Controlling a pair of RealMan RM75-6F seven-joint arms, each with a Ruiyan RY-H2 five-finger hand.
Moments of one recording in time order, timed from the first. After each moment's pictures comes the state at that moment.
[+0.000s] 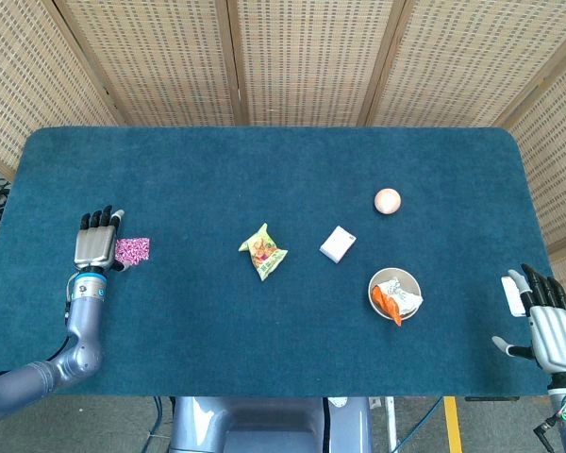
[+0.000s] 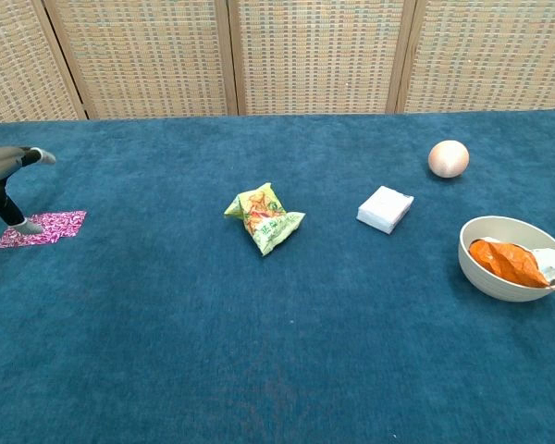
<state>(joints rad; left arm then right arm) -0.68 -1.60 -0.22 -1.16 0.66 0.99 0.56 0.11 -1.10 0.08 -1.58 -1.39 1.37 0.03</state>
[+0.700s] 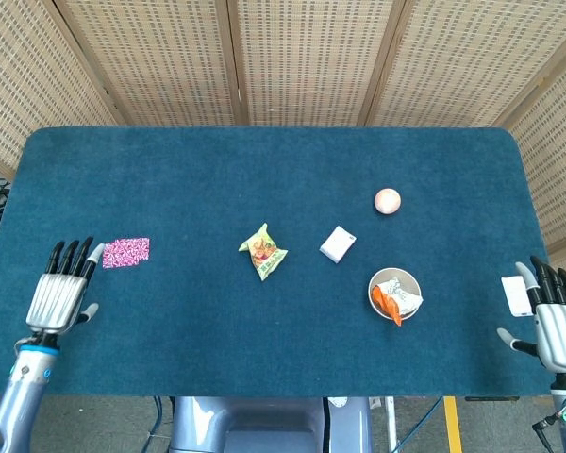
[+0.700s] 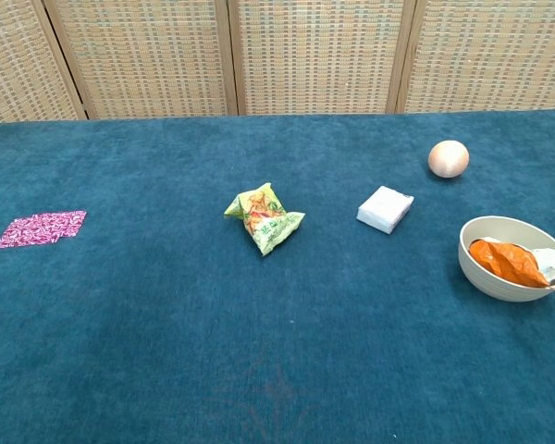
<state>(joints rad) -0.36 -1.31 0.09 -1.58 1.27 1.45 0.49 0.09 -1.15 0.10 -1.52 -1.45 1.48 -0.02</state>
